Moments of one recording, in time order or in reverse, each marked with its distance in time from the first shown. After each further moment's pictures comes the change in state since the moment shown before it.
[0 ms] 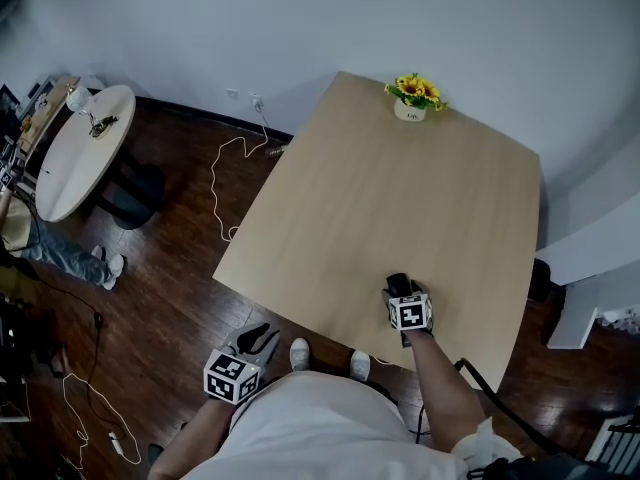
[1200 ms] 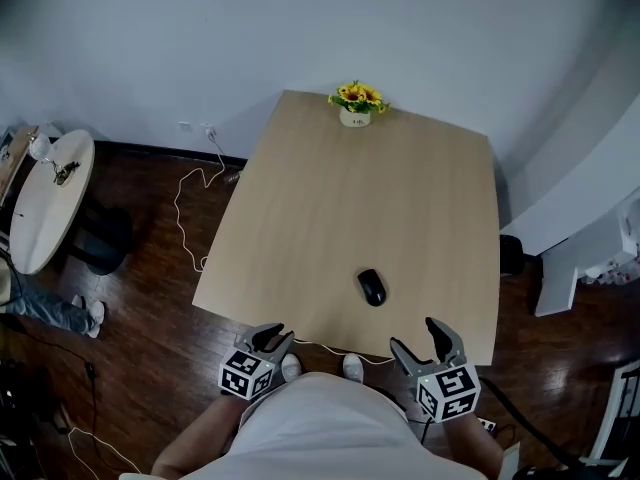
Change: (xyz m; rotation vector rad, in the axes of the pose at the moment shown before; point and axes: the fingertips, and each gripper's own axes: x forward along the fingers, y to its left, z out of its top) left arm 0.051 -0.048 0.021 0.123 0.010 -0.225; right arm -0.317 0.060 0.046 0.060 -0.369 0.029
